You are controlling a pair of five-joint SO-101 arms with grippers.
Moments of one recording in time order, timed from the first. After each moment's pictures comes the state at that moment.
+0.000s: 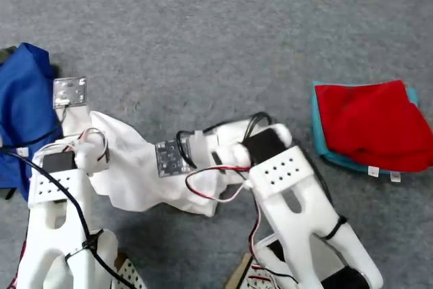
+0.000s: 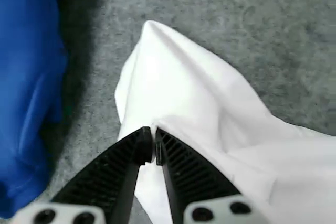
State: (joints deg) left arm -14.7 -45.5 64.0 47.6 -12.4; right arm -31.0 -35.0 44.8 71.9 64.3
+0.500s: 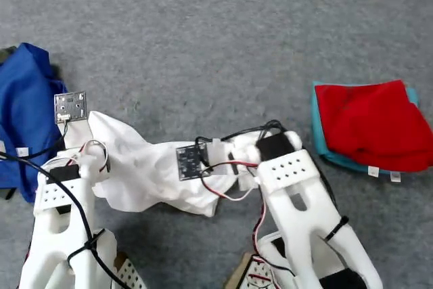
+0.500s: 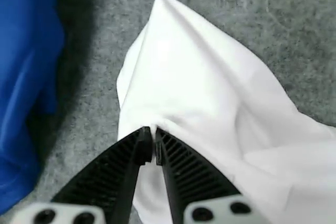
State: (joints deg) left arm -15.9 -45.3 73.8 37.1 -12.4; right arm -22.0 -35.4 53.8 68.1 71.5
